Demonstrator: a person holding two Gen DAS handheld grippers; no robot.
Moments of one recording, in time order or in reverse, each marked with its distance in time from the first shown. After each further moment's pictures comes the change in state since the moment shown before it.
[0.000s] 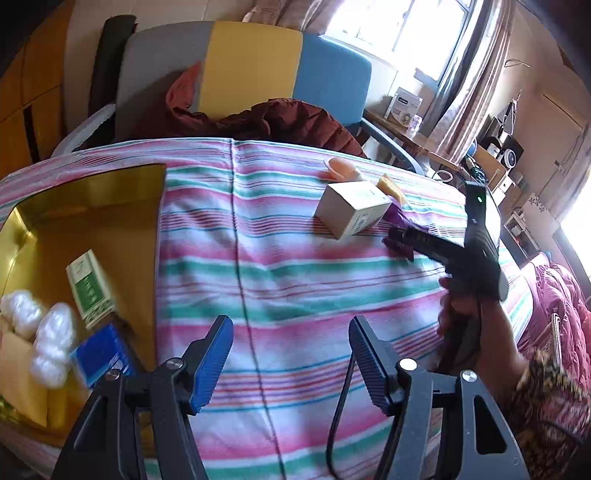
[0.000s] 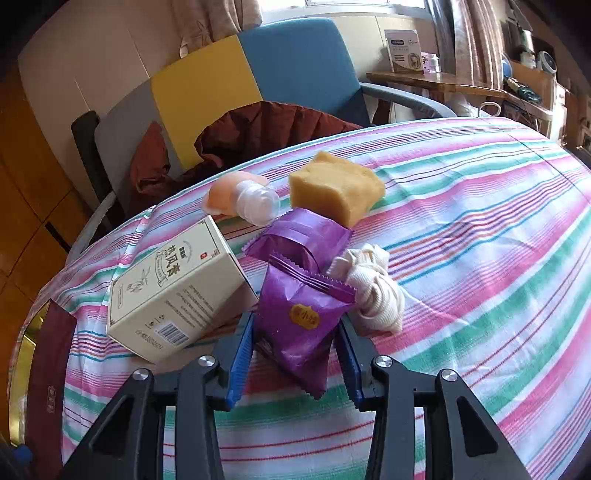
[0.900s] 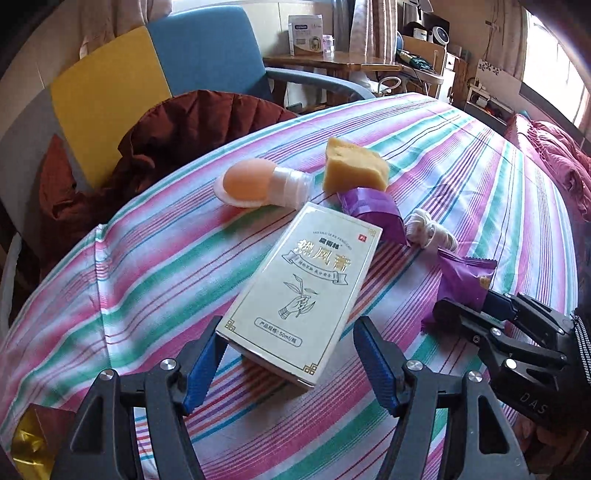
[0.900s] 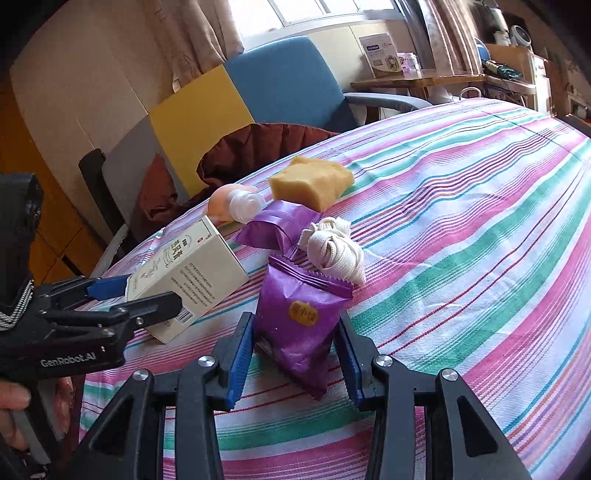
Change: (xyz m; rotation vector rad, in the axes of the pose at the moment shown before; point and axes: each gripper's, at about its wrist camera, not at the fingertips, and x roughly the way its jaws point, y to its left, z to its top) left arm 0.170 -0.101 0.109 0.503 0.165 -0.006; right arm -0.021 -0.028 -0.030 0.103 -0.090 0.080
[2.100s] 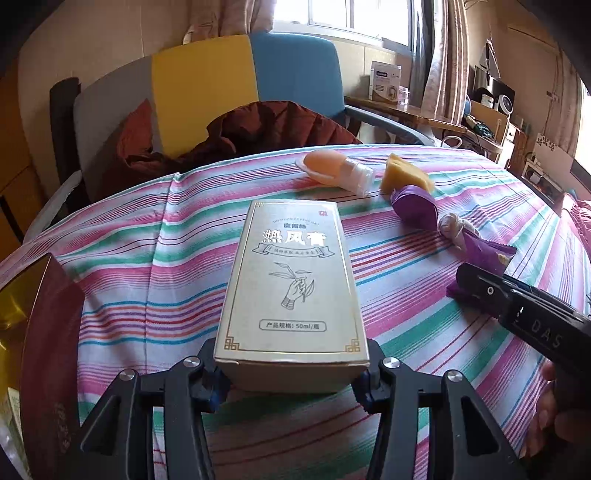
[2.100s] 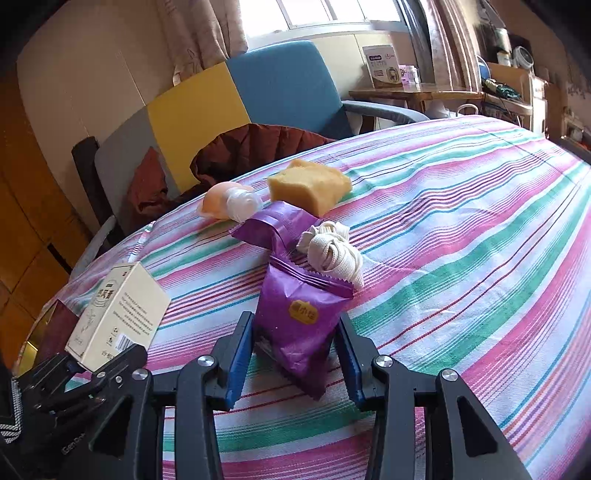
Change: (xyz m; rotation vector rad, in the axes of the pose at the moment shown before) left arm -0.027 0.007 -0.085 -0.273 -0.193 0.178; right arm 0.000 0.013 0.000 -0.077 -0.014 -0.094
